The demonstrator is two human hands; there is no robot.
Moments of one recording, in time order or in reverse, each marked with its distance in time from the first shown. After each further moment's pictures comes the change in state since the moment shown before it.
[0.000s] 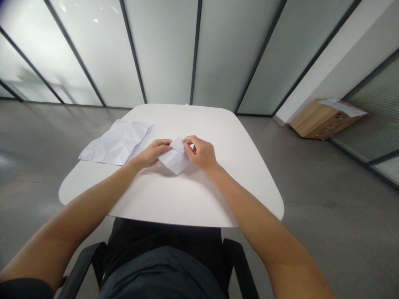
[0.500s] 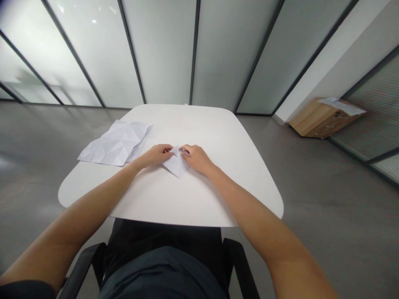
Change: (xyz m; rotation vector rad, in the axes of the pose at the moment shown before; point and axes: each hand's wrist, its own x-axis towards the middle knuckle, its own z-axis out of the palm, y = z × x) left_hand 0.005 -0.010 -0.013 0.903 0.078 0.011; right_hand 0.002 0.027 0.031 -0.027 -0.313 0.082
